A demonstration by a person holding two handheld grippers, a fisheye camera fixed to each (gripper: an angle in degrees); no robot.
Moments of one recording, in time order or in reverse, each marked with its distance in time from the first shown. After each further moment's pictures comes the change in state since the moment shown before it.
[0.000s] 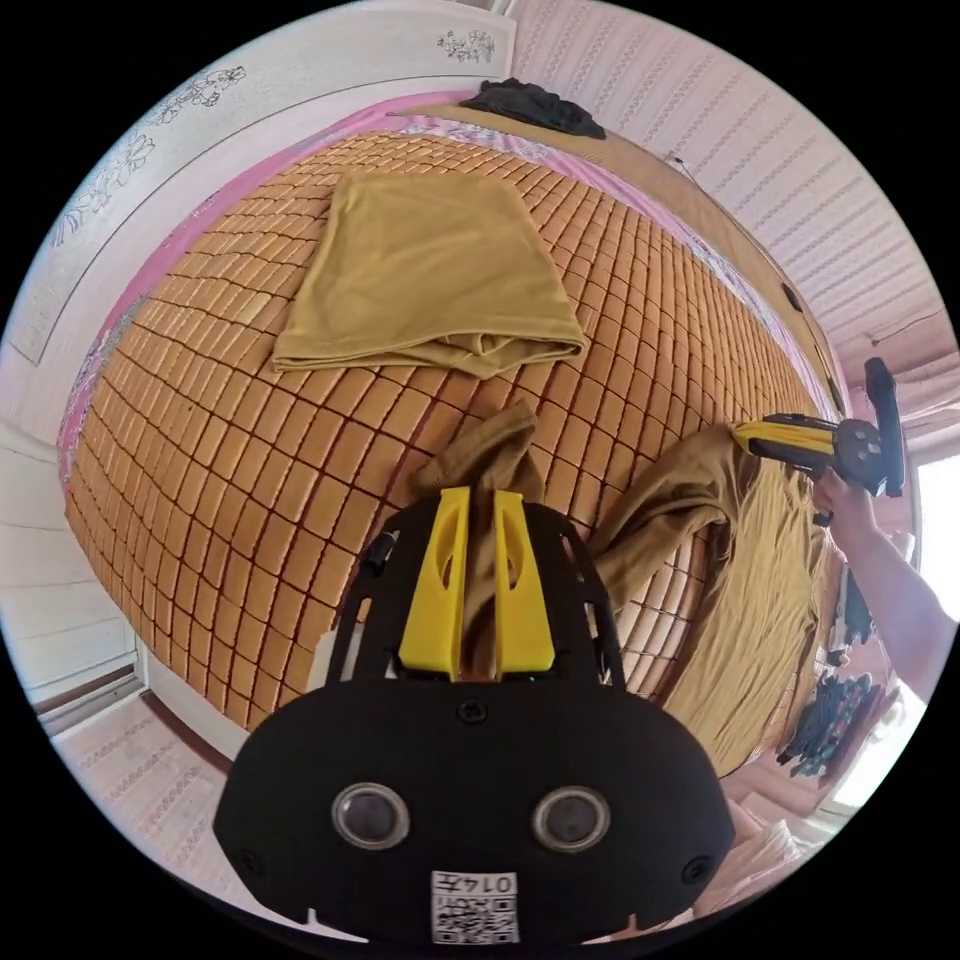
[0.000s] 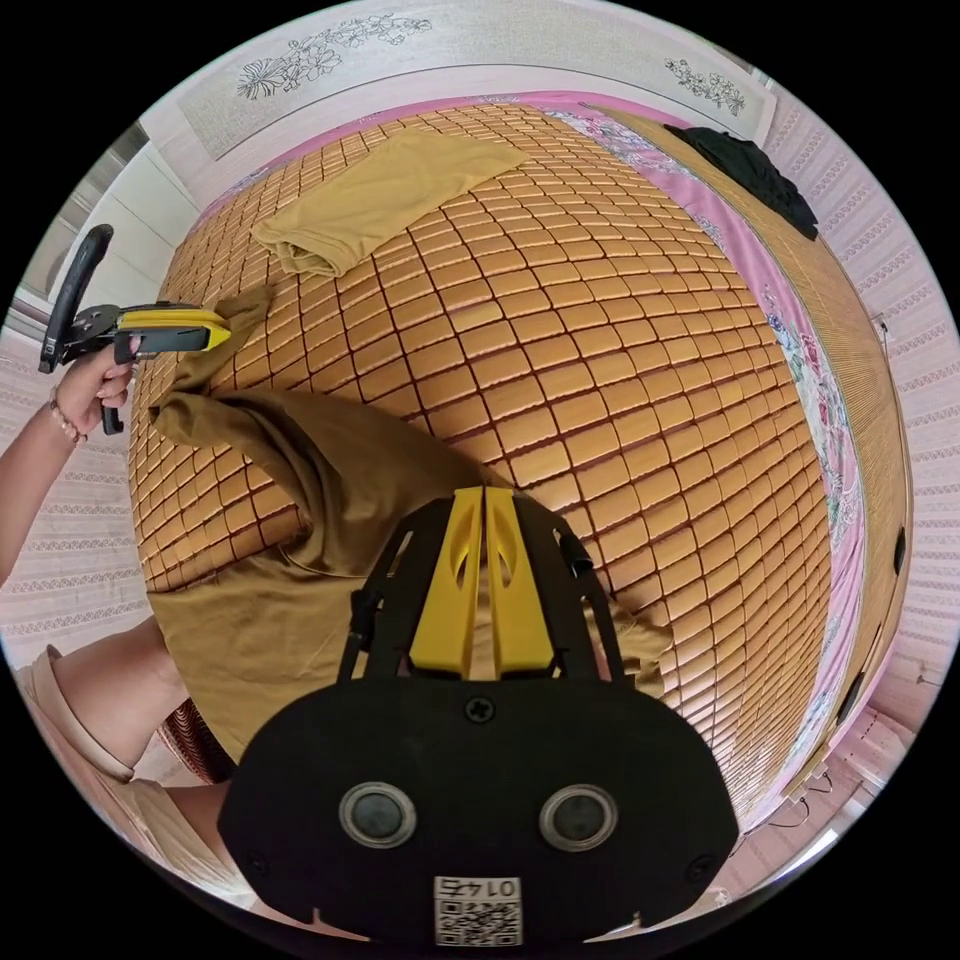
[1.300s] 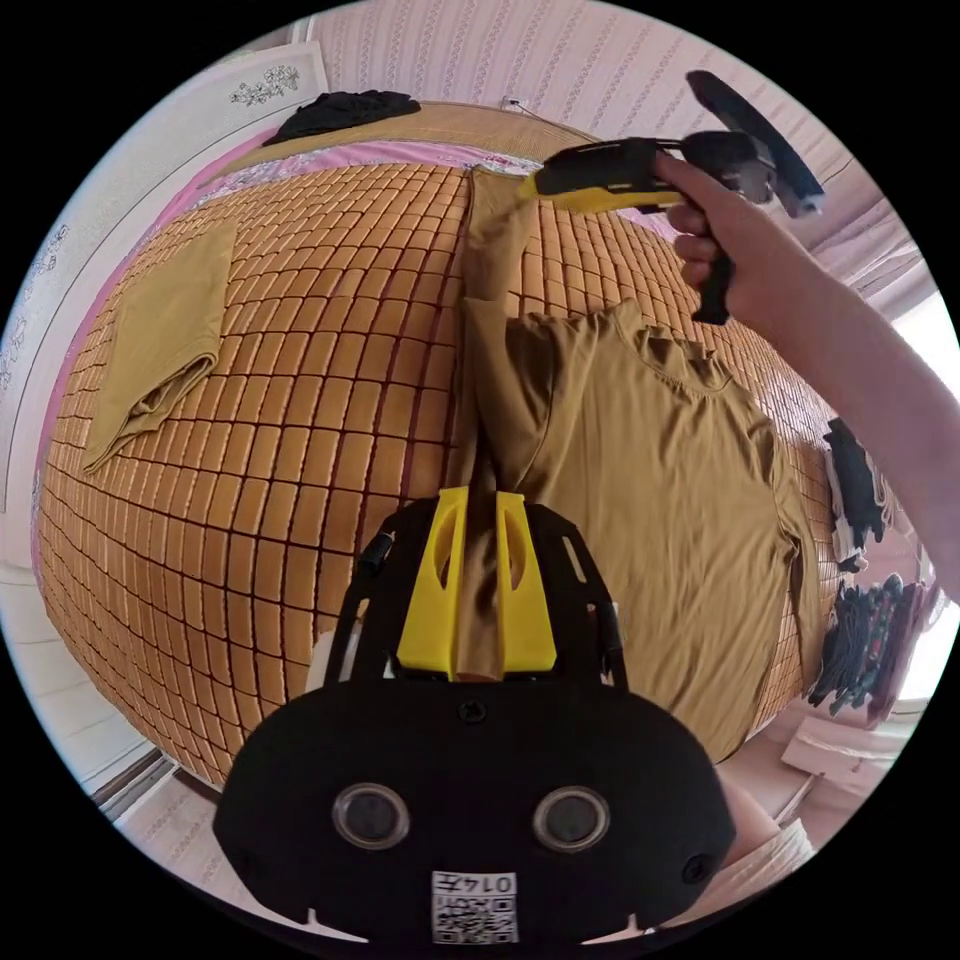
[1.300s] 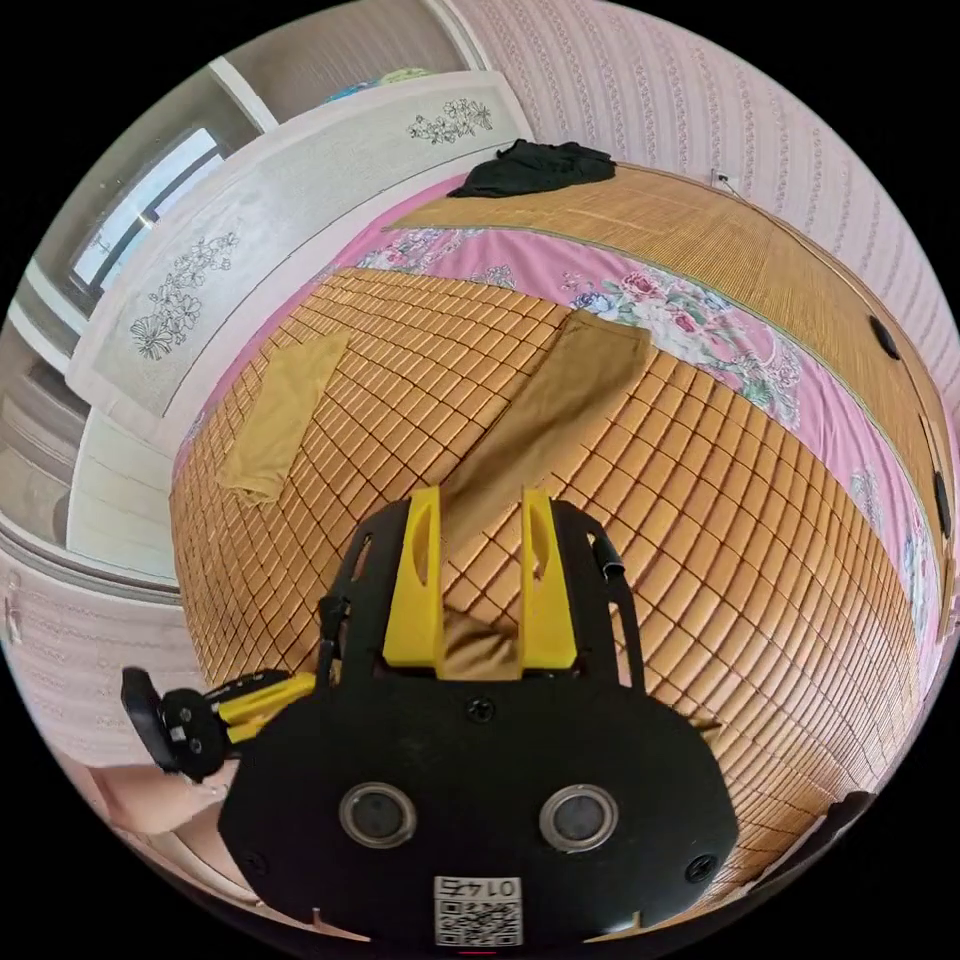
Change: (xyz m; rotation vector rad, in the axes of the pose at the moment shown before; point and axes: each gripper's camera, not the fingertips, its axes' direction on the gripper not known) left arm 0.335 0.017 0.252 0.007 0.097 0.313; right arm 0.138 0.143 0.009 0.270 -0.120 0.499
